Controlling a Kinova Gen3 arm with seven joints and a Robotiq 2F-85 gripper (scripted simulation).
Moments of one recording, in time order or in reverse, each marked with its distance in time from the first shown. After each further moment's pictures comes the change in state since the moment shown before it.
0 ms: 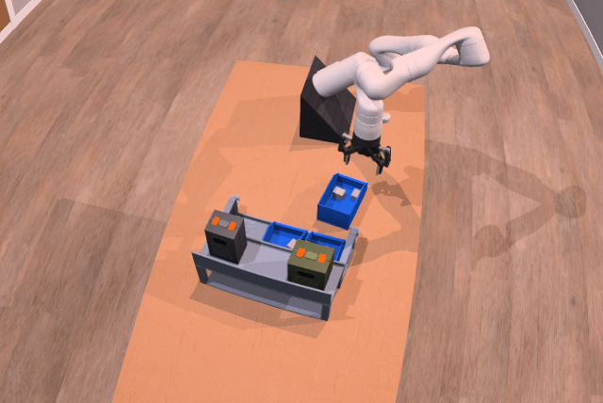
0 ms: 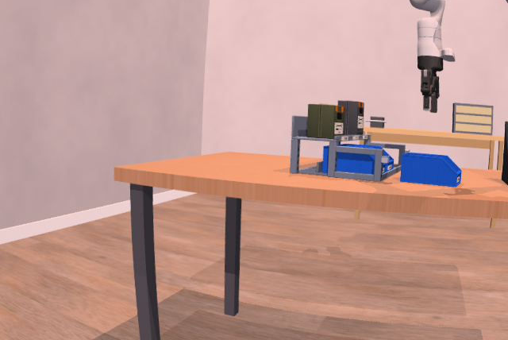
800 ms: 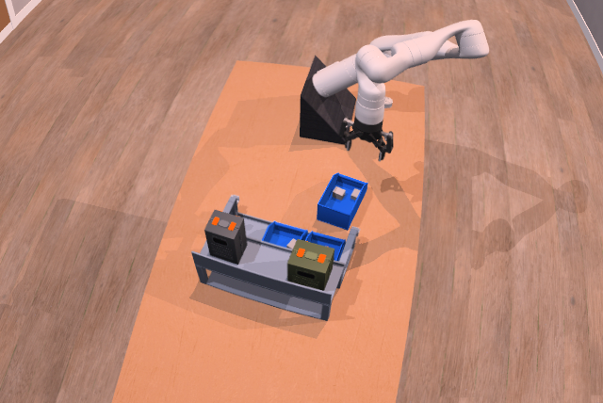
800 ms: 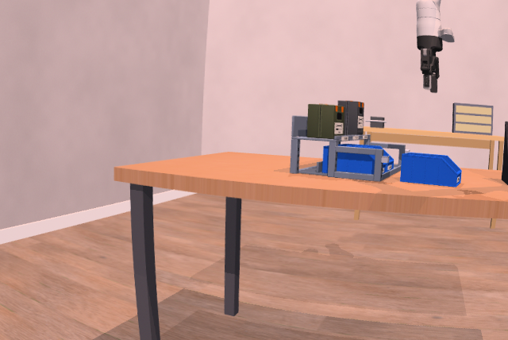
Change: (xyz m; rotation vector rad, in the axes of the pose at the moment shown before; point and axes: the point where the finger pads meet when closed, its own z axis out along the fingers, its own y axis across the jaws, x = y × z) arm 0.000 0.000 -0.055 0.000 0.000 0.000
